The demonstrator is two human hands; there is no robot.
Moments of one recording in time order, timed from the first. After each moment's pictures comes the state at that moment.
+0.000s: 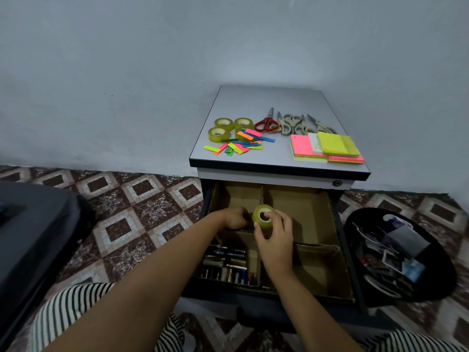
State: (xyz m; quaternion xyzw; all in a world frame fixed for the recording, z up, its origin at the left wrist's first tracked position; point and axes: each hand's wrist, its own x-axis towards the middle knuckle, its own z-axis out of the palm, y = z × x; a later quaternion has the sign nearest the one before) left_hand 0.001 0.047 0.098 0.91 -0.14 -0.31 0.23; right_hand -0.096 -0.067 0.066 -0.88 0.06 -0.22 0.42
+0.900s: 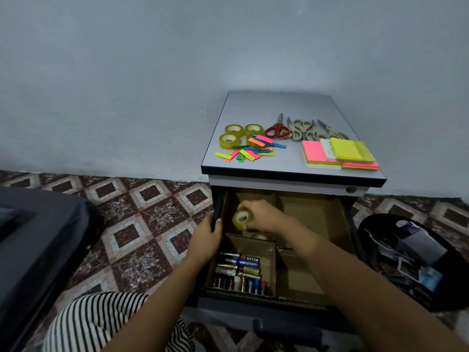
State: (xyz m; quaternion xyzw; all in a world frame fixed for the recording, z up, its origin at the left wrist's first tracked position) left_hand -0.049 0.120 0.061 0.89 0.06 0.02 0.44; right_hand -0.008 -0.048 0.122 -0.95 -0.17 0.15 0.22
